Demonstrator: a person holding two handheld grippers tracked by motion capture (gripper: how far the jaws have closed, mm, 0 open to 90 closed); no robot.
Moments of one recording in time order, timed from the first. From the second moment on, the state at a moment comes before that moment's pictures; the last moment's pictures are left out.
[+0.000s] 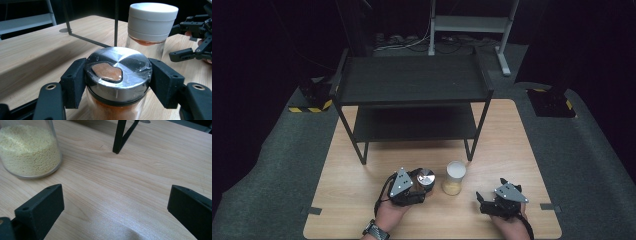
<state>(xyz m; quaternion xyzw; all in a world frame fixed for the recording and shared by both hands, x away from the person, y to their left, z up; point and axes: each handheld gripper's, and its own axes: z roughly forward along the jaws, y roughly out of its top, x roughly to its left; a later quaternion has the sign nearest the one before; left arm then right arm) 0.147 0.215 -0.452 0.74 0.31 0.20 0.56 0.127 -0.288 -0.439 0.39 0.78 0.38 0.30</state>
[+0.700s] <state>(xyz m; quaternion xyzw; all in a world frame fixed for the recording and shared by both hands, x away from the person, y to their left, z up) 0.127 0.233 -0.434 0.72 0.32 0.23 0.57 0.128 -0.288 -0.439 0.39 0.78 0.38 0.30</state>
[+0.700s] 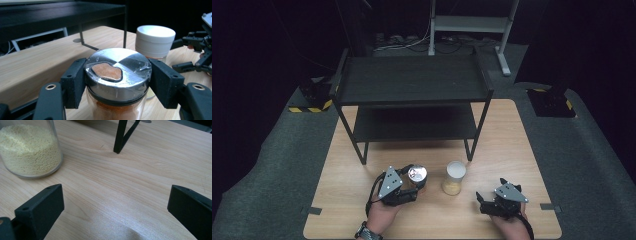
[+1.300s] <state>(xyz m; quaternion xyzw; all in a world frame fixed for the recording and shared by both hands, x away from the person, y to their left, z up) 0.113 0.259 -0.416 0.69 0.34 0.27 0.58 0.127 -0.289 -0.439 0.39 0.78 0.38 0.30</state>
